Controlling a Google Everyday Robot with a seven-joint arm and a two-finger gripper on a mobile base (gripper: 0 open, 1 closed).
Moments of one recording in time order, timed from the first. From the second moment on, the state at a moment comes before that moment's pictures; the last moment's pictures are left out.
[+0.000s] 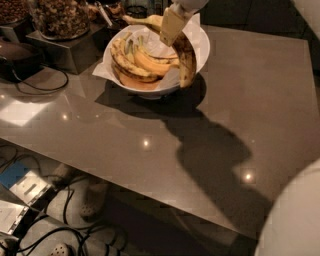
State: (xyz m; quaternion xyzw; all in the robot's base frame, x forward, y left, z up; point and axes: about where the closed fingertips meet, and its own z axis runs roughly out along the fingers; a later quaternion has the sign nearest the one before) arm 0.648 -0.051 1.019 -0.48 0.84 0.00 0.26
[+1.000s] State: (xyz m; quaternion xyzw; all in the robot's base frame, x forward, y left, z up) arm 0.600 -0.058 1.011 -0.48 0.85 -0.02 0.23
